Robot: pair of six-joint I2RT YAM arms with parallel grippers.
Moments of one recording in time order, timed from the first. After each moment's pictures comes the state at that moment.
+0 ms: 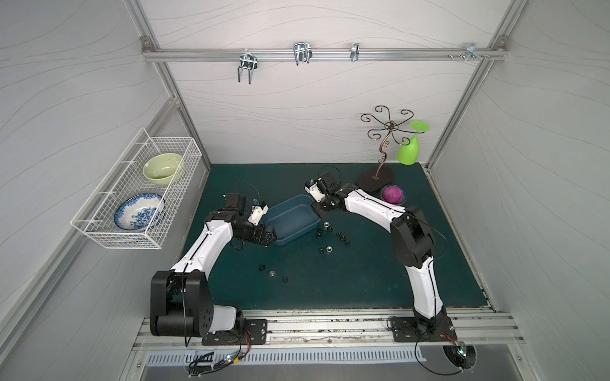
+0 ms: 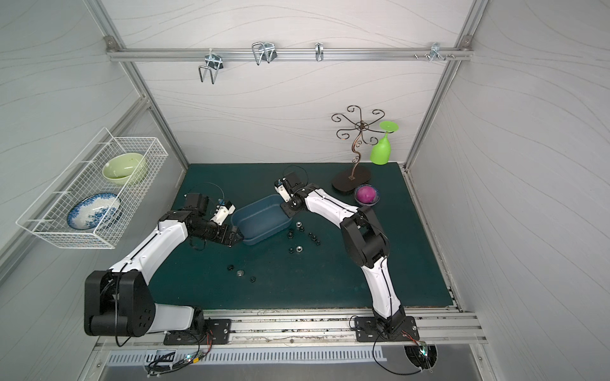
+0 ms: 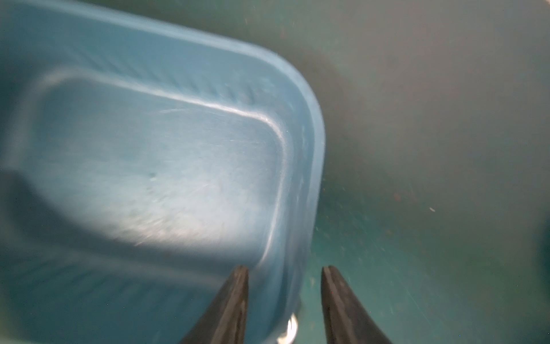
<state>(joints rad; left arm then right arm) 0.00 1.37 0.96 -0.83 0.43 0.22 0.73 2.10 1.75 -0.61 -0.02 -0.11</state>
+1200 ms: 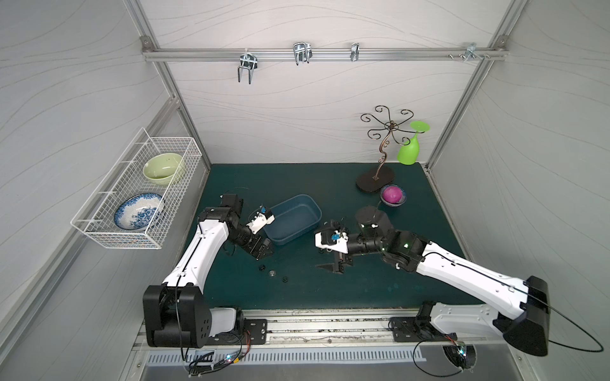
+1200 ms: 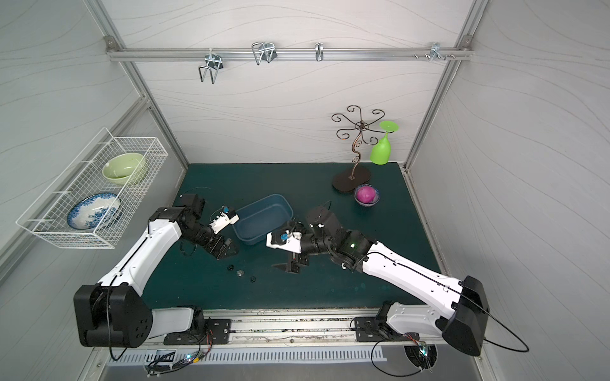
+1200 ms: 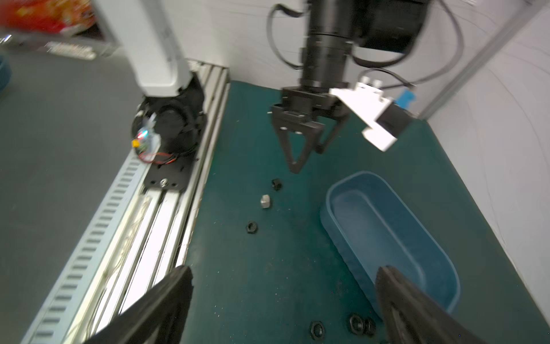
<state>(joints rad) 0.00 1.30 1.04 -1.17 0.48 0.62 1.03 1.20 1.02 -0.35 -0.50 -0.61</state>
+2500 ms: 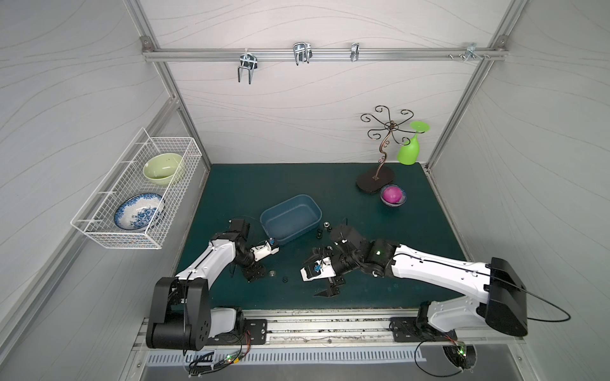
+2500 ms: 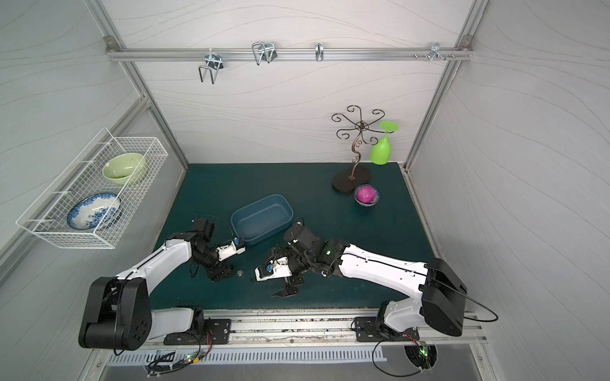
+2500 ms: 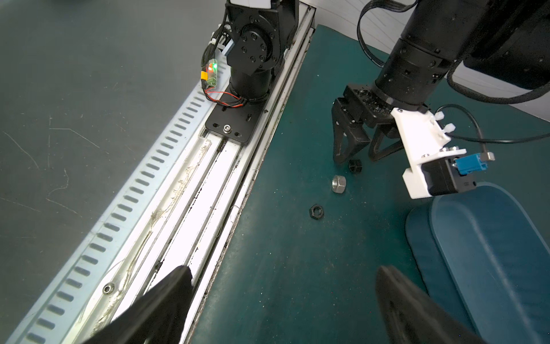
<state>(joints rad) -0.04 1.30 0.65 -0.83 0.28 0.96 1.13 1.36 0.97 -0.37 -0.53 -0.73</state>
